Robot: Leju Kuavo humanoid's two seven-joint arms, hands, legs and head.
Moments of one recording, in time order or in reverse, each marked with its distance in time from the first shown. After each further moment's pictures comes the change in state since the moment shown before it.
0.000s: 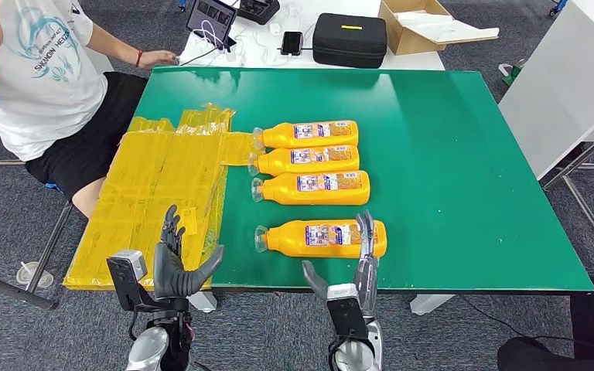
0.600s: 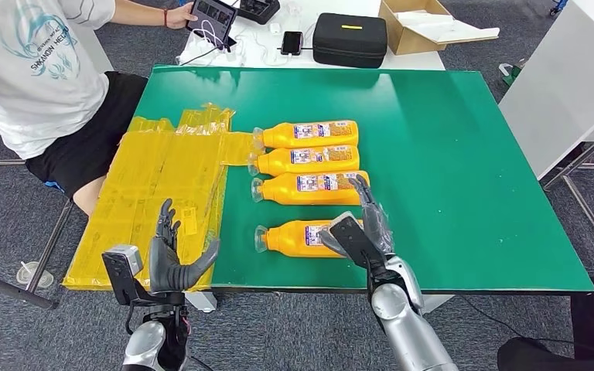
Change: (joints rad) left arm -0.025 0.000 0.026 0.004 -0.020 -0.017 -0.007; right arm -0.225 -0.164 -0.094 0.007 0.319 0.448 0.488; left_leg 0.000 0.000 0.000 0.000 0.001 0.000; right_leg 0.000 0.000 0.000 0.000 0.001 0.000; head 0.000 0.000
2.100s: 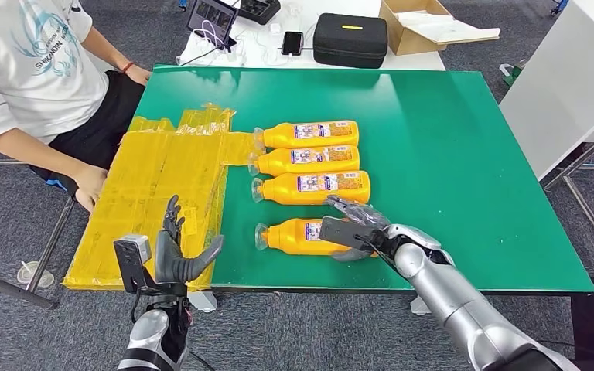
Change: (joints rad) left arm -0.088 0.006 0.040 0.138 -0.031 -0.021 -0.013; right arm -0.312 -0.289 0.387 0.250 -0.091 0.441 0.097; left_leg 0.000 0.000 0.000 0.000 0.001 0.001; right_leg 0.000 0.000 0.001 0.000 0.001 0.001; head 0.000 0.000
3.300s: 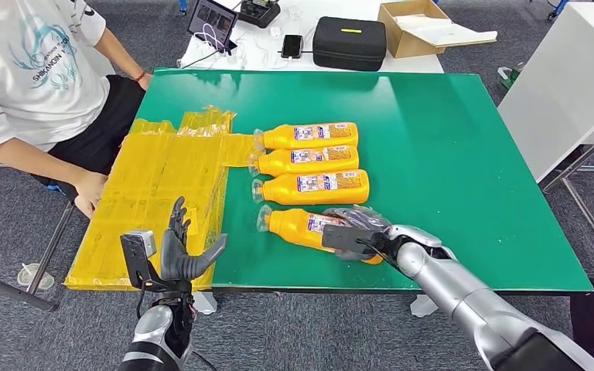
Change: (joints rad) left arm -0.039 -0.001 0.004 0.081 0.047 0.000 0.011; right arm -0.040 -0.050 0.196 0.052 -0.163 -0.082 -0.078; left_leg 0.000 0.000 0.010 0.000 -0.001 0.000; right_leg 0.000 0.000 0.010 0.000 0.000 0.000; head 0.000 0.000
